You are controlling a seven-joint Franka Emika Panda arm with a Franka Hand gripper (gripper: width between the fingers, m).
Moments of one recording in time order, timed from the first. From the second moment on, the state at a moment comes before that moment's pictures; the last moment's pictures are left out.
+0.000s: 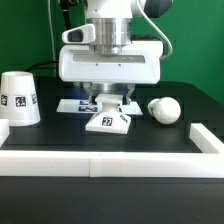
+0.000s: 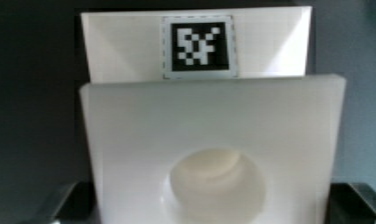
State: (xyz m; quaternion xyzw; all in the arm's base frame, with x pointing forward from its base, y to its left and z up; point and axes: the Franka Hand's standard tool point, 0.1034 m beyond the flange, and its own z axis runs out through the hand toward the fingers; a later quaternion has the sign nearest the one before) arm 0.447 -0.011 0.047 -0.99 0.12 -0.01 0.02
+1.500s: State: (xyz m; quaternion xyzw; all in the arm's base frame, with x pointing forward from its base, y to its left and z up) arm 0.602 0.081 0.049 -0.99 -0.01 -0.12 0.05
